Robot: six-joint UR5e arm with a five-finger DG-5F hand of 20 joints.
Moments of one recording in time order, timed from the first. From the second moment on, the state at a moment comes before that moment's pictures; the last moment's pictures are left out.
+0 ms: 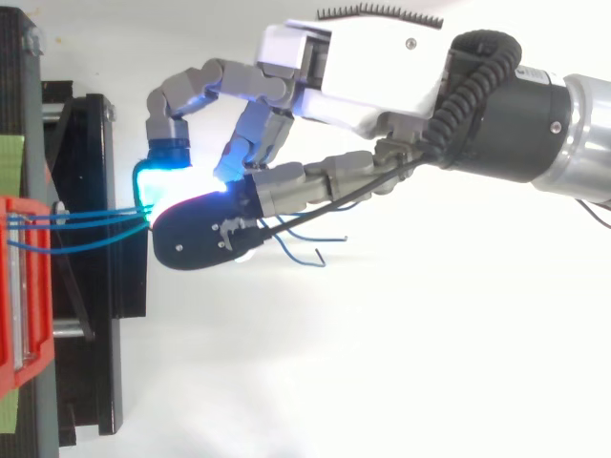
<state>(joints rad) 0.08 -2.30 -1.15 -2.83 -1.34 -0.20</state>
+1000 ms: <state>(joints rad) 0.11 -2.30 -1.15 -2.83 -1.30 -0.24</state>
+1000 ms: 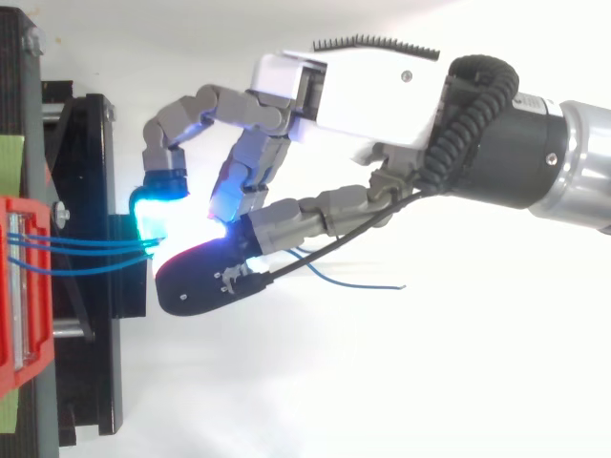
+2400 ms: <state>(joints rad) 0.16 -2.29 -1.18 -2.87 -1.23 -0.18</state>
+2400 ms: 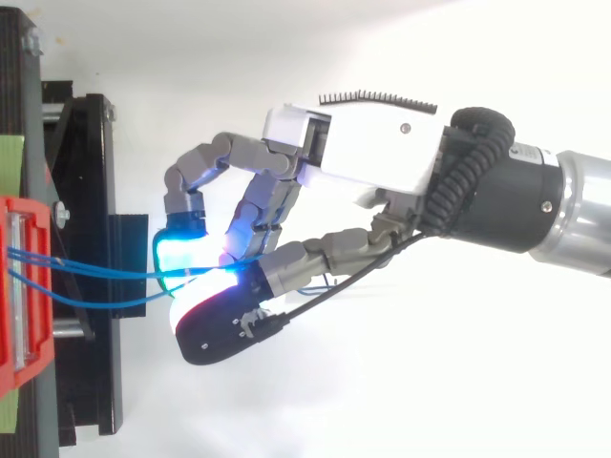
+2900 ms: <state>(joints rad) 0.16 -2.29 -1.16 -2.90 -1.24 -0.18</state>
